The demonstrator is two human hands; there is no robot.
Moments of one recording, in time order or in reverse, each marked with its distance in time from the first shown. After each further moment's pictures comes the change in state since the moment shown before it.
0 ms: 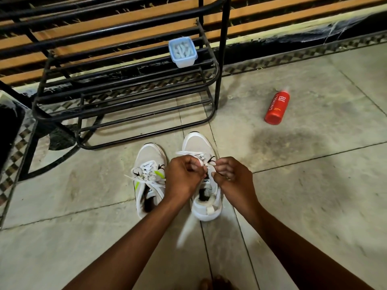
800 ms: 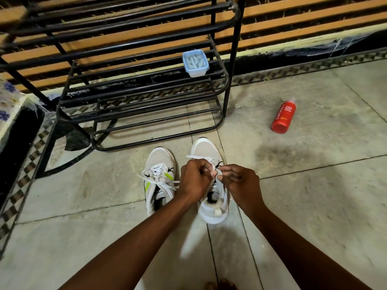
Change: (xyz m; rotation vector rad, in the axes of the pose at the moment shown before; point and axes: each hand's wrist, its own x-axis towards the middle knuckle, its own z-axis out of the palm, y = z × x) left_hand 0.012 -0.015 0.002 0.214 -0.045 0.152; right_hand 0.003 0.000 -0.001 -0.042 -0.056 -0.050
